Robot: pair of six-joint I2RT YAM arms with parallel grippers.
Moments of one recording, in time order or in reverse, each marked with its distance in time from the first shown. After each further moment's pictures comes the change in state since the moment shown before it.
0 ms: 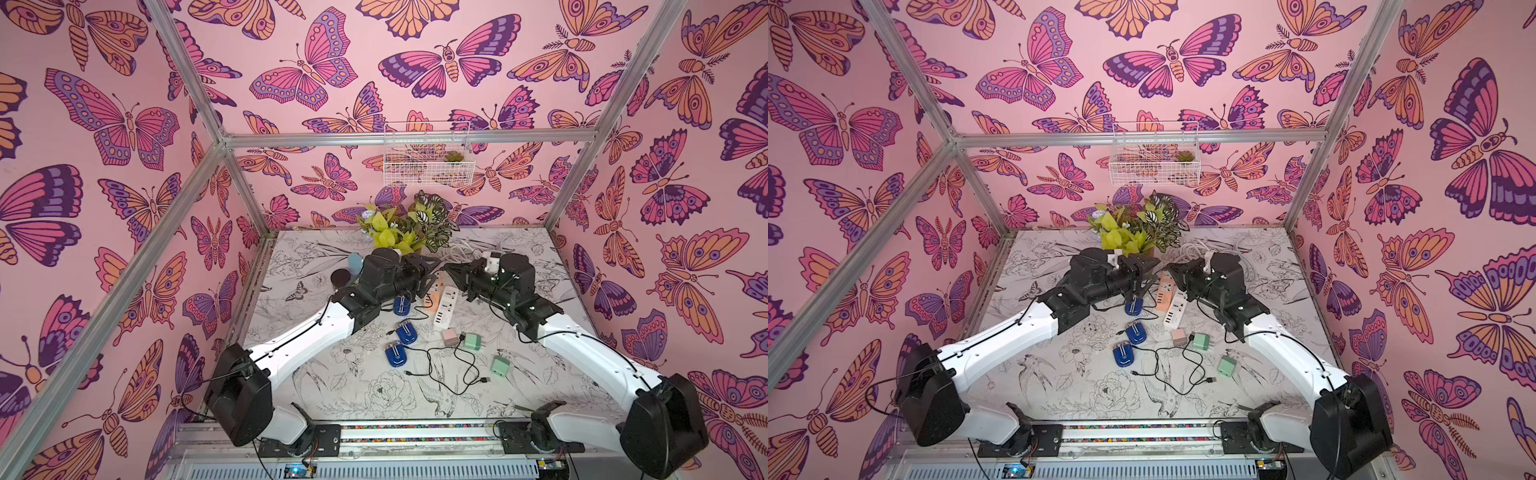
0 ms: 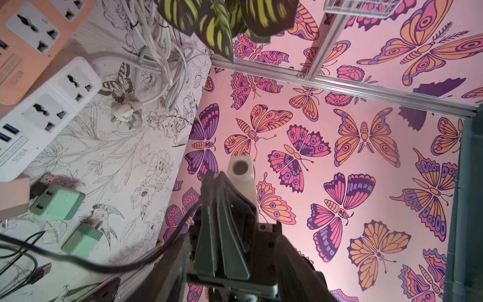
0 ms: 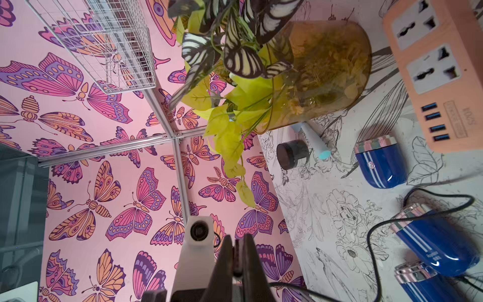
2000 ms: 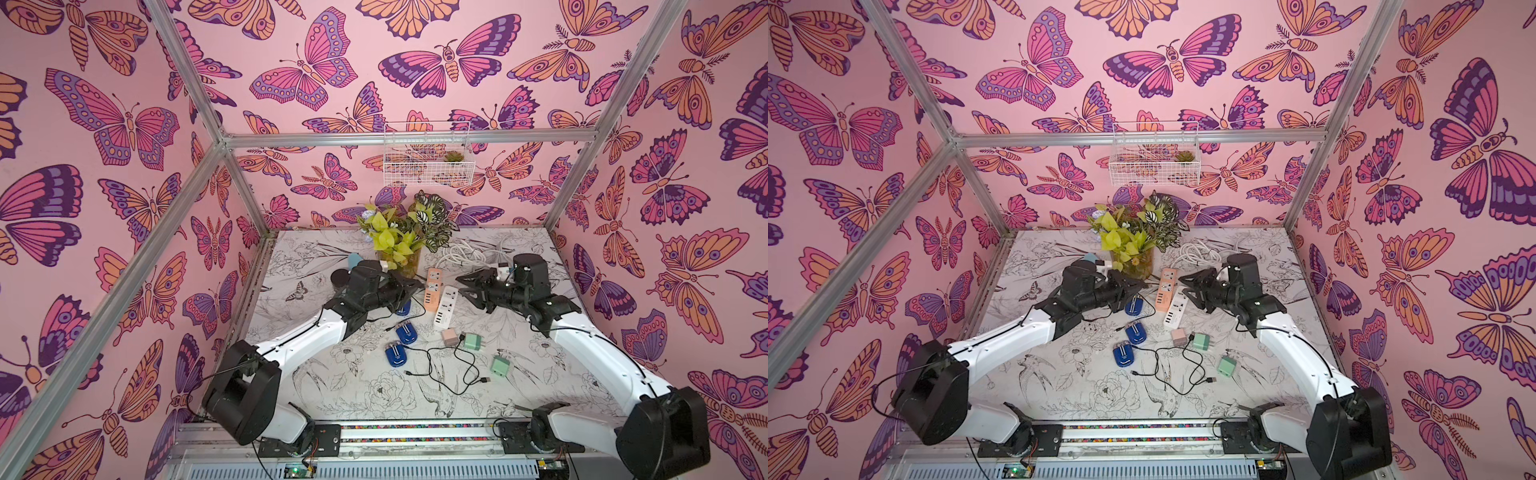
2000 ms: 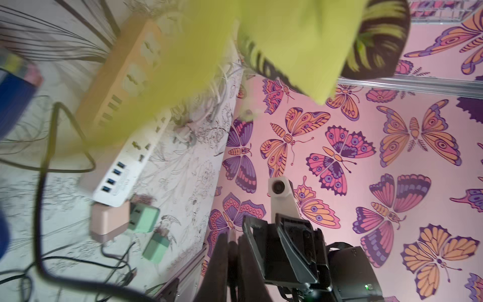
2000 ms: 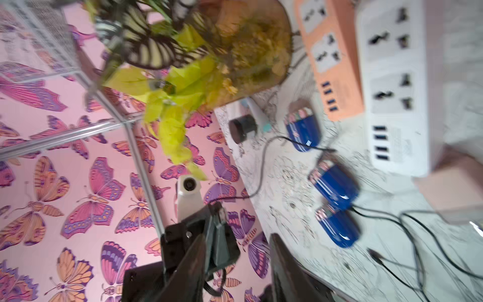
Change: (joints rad) left arm 0.142 -0.046 -0.279 0.105 0.143 0.198; right arm -0.165 -0.042 0.014 -0.427 -0.295 -0.273
